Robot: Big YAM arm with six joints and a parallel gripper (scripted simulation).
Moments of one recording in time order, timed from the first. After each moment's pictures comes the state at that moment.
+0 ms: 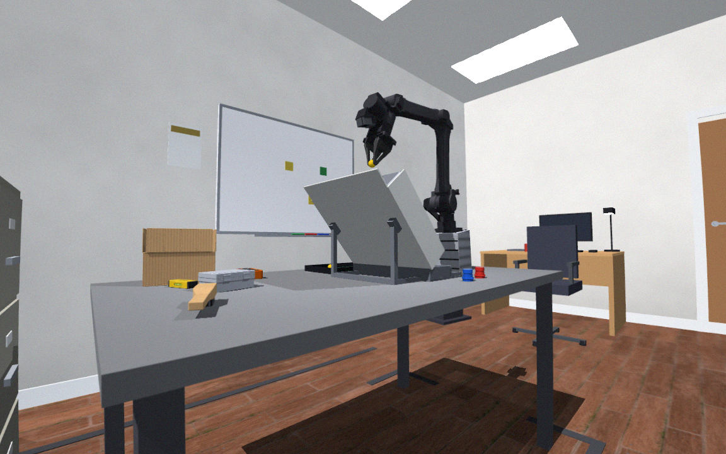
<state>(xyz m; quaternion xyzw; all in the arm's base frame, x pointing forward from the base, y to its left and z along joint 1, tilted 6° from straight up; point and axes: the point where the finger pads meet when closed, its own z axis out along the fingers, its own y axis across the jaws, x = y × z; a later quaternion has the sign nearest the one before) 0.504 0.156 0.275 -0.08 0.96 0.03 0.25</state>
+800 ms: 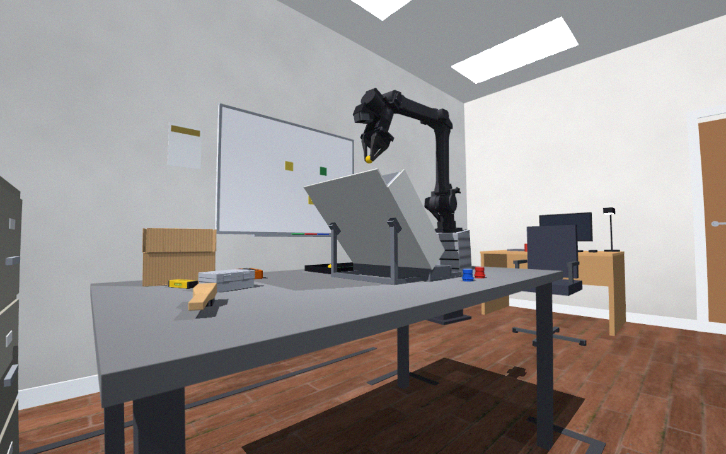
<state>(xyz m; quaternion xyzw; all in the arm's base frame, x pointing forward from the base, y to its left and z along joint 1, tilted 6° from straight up) 0.515 0.158 0.288 -0.08 0.96 0.03 0.26</state>
